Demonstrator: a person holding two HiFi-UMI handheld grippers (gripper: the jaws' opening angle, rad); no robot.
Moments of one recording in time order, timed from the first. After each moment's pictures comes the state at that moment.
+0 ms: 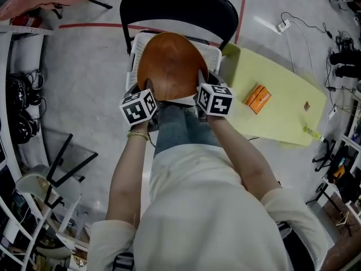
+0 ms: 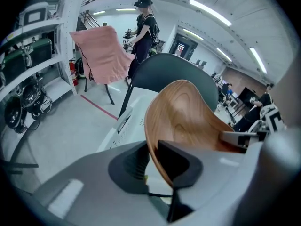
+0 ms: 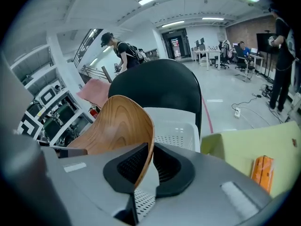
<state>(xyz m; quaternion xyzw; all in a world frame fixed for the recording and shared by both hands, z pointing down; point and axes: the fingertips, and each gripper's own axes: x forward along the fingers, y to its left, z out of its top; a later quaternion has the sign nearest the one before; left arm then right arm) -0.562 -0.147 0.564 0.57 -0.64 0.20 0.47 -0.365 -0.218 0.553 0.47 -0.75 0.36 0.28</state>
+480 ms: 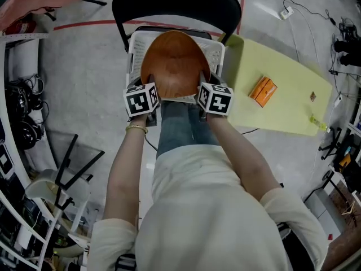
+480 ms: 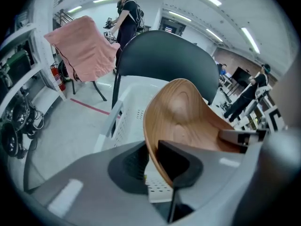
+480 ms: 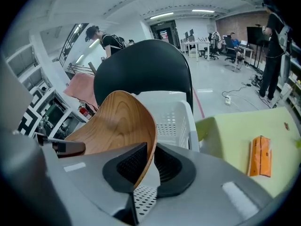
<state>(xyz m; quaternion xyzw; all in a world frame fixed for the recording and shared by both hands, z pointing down) -0.559 -0.165 0.602 0.60 -0.58 0.30 0.47 -0.355 -0.202 0.603 0.50 -0.70 0.40 0.31</state>
